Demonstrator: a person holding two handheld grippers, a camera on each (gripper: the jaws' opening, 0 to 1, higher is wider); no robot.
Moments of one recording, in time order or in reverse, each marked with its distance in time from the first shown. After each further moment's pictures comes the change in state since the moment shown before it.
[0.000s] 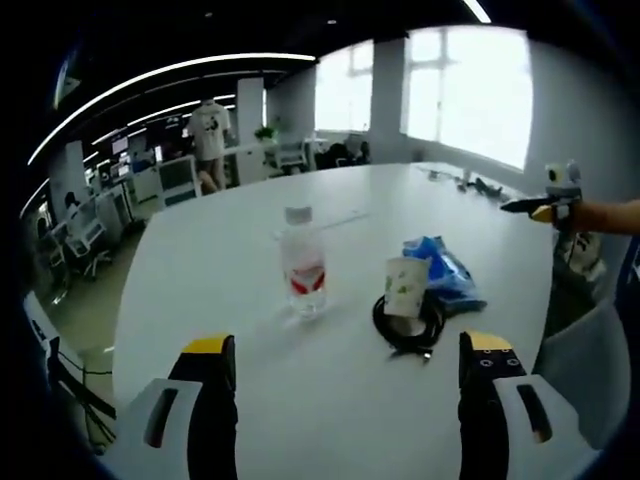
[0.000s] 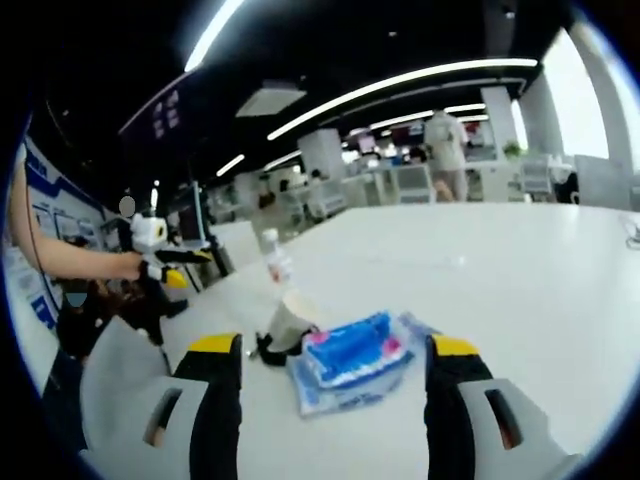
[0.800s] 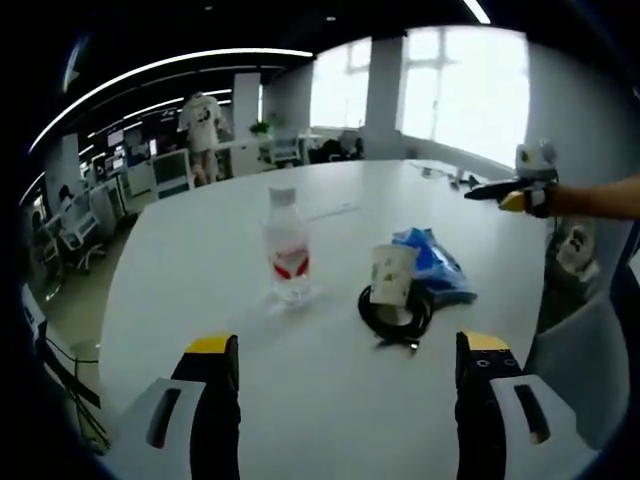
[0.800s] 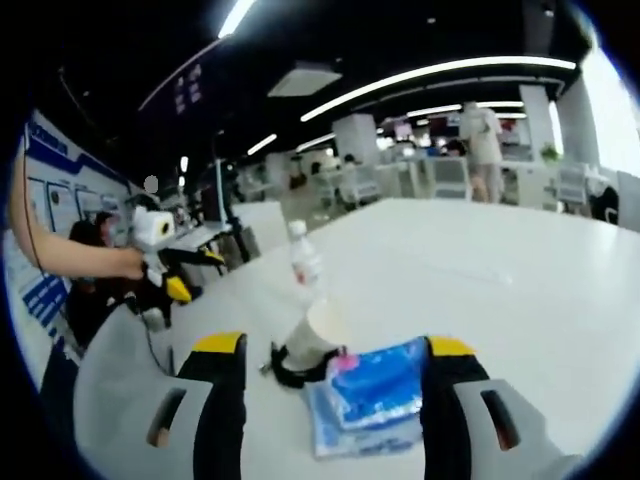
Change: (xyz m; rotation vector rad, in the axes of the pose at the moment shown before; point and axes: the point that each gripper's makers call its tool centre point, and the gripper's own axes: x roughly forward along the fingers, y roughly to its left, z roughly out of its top) left arm 0.000 -0.013 -0.020 -0.021 0.010 -0.029; right arm 0.079 0.025 0.020 -0.084 0.067 0.146
